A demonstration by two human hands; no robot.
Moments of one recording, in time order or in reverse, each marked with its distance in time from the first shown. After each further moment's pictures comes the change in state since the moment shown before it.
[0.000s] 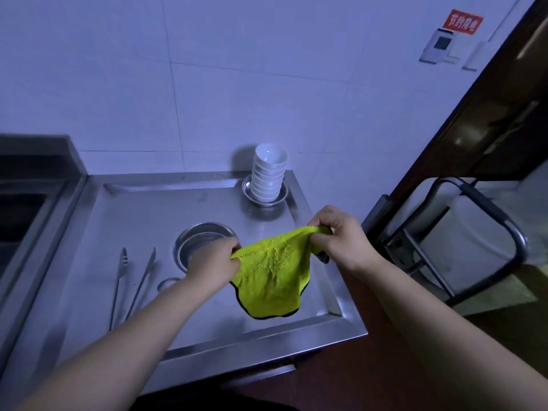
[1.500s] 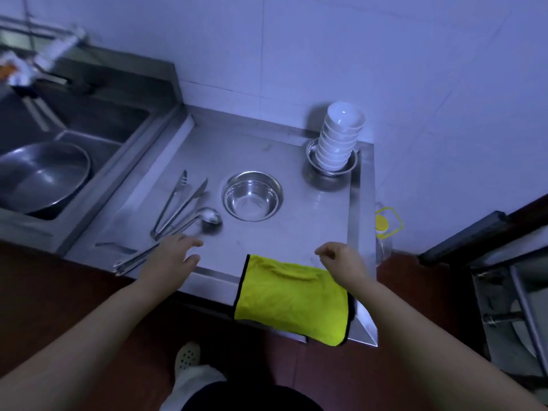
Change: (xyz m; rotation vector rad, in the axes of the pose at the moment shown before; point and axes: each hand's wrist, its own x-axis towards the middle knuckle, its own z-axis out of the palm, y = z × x) left_hand -0.127 -0.032 0.058 0.042 0.222 -0.459; right_hand 0.021 0.178 0.041 -0.378 -0.442 0.054
